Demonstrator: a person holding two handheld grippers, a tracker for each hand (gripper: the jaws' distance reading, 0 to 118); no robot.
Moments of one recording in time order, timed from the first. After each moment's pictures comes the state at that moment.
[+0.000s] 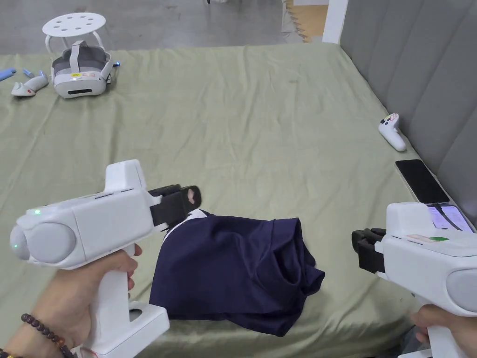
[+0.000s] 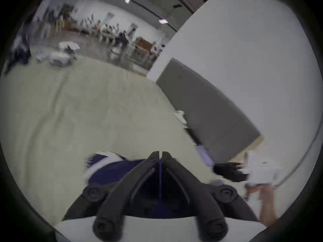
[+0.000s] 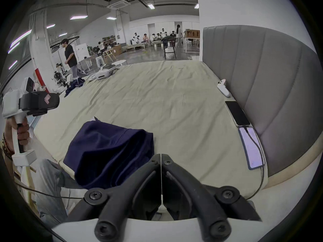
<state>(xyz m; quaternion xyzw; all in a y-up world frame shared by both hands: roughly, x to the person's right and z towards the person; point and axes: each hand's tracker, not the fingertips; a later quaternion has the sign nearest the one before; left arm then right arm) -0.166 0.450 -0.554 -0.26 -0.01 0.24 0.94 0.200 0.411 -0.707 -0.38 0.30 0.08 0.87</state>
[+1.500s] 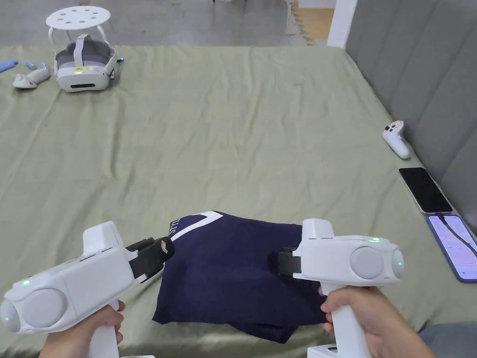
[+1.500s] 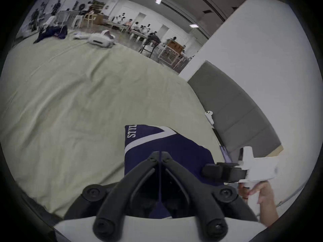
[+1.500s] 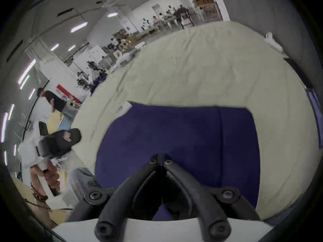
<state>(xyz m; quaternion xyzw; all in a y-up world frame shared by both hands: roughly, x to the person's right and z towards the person) -0.202 0.359 -0.512 -0.28 0.06 0.36 0.89 0.103 0.311 -0.739 -0.52 0.39 -0.02 0.76</state>
